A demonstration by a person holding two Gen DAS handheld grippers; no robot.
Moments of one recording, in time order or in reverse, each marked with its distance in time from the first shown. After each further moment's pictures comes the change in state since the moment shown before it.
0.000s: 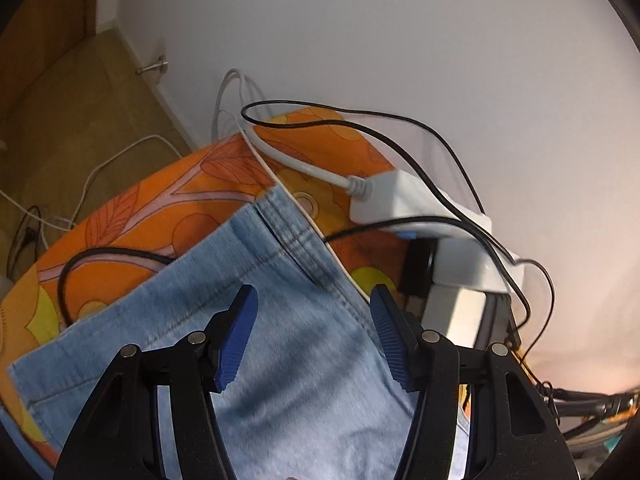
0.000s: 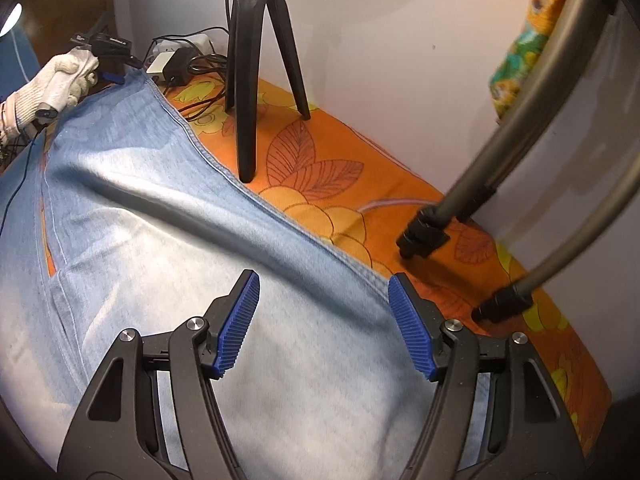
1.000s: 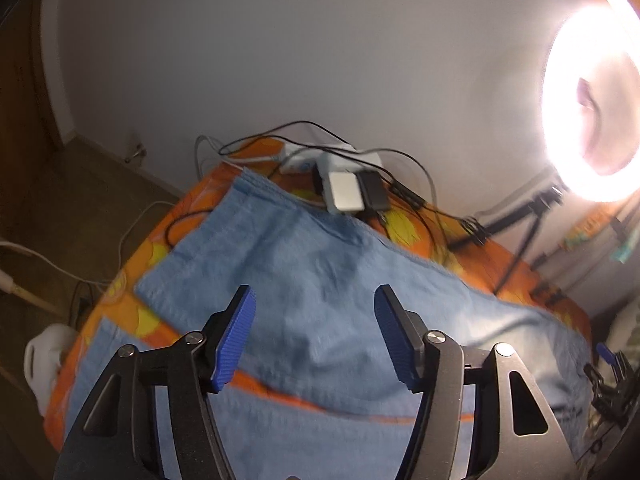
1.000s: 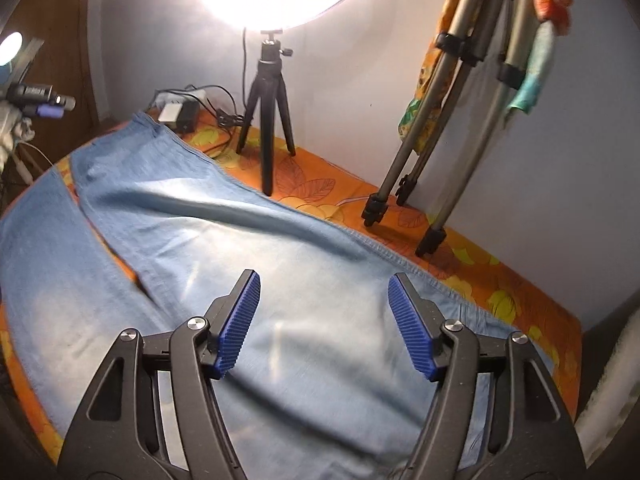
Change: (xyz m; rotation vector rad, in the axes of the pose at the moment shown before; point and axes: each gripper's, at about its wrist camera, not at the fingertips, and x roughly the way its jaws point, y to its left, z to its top) left arm -0.180 -0.027 -0.112 0.416 -0.097 -0.015; right arm -0.139 0.047 -0.045 0.127 -0.117 -0.161
